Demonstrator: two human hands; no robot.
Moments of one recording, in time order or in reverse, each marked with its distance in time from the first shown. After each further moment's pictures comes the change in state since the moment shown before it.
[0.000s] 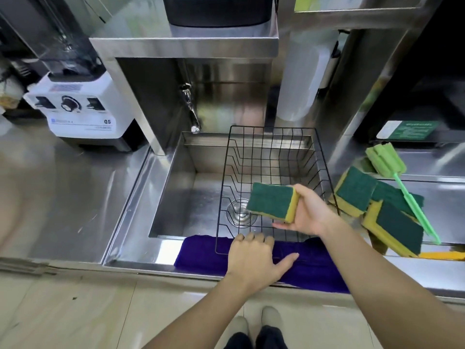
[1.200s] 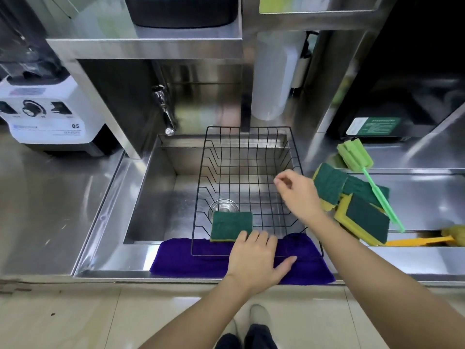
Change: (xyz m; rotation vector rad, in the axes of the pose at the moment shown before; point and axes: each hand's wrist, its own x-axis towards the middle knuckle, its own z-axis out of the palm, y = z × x) left_hand 0.010 0.038 0.013 -0.032 0.167 0.195; right_hand -0.034 -0.018 -0.008 -1.113 0.592 -0.786
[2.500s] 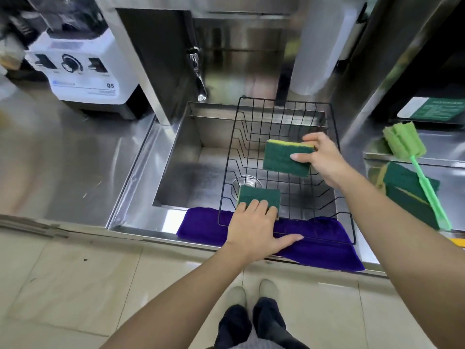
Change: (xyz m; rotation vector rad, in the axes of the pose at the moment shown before) left_hand -0.015 -0.043 -0.014 0.018 -0.025 -0.159; right_hand 0.049 -0.008 0.020 0.530 -0.255 0.291
